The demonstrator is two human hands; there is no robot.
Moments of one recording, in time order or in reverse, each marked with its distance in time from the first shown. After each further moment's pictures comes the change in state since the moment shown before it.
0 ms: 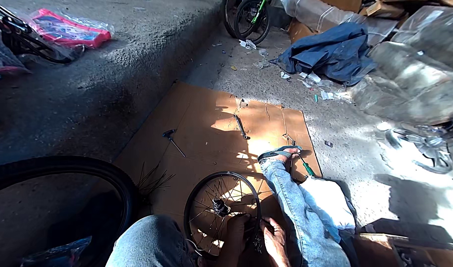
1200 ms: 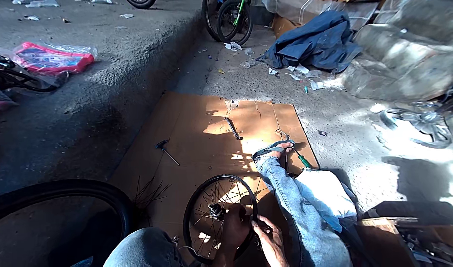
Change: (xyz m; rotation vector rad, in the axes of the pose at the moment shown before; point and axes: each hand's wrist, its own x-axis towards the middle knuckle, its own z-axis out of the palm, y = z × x) left_hand 0.000 0.024 -0.004 1.323 -0.101 0.680; right_hand -0.023 -0.026 -0.003 0.174 -0.046 0.021
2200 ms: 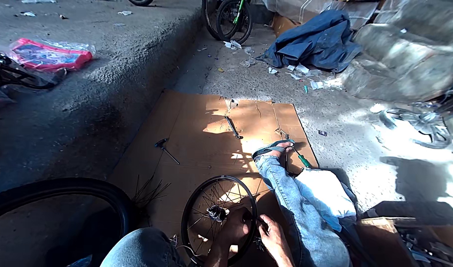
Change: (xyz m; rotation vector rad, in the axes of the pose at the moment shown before) left_hand 0.014 -0.014 -0.009 -0.164 -0.402 0.088; right_hand 0.023 0.010 -0.021 -0.557 -0.175 -0.234
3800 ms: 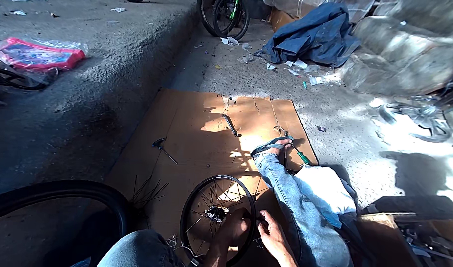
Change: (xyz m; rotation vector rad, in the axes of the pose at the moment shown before) left_hand 0.001 0.011 -0.003 0.061 -0.086 -0.112; right_hand 0.003 0.008 0.000 0.187 -0.051 0.031
